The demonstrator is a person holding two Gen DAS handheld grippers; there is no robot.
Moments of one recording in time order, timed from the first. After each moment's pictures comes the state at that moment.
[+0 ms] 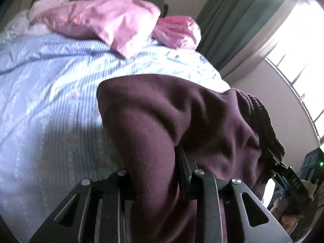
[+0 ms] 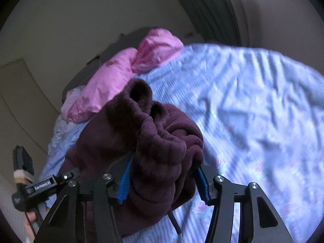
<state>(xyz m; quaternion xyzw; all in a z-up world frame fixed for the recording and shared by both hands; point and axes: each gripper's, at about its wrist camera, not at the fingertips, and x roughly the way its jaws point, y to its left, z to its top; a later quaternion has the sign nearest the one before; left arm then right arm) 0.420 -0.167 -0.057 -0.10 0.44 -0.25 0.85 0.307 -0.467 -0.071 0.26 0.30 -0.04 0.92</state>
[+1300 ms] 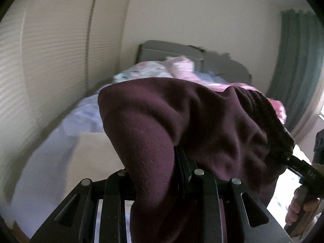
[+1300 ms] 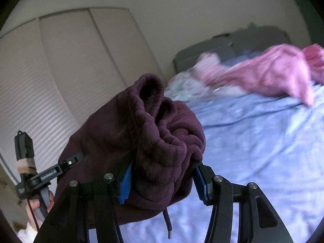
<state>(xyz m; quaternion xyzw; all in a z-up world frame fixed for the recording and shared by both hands) 0.278 0.420 0.072 -0.09 0.29 0.06 0.95 0.325 0.083 0.056 0.16 0.27 0.32 0.89</state>
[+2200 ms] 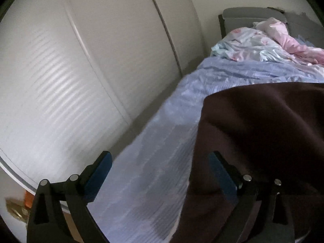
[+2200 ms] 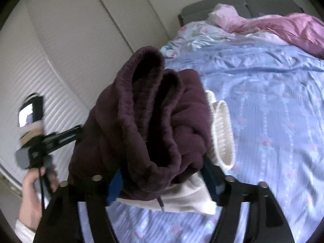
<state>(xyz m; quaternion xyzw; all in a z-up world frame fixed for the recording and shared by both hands) 0.346 0.546 -0.019 0.05 0.37 0.37 0.85 0.360 0.268 -0.048 0.12 0.40 0.31 0.86</state>
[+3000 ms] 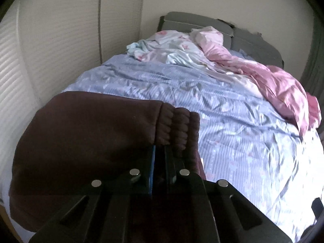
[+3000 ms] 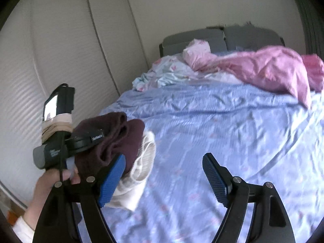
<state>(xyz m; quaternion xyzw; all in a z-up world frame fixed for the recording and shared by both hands) 0.429 0.394 -0.023 -0.10 0.37 0.14 0.91 0.354 0.144 0.012 0.06 0.30 0.24 0.92</state>
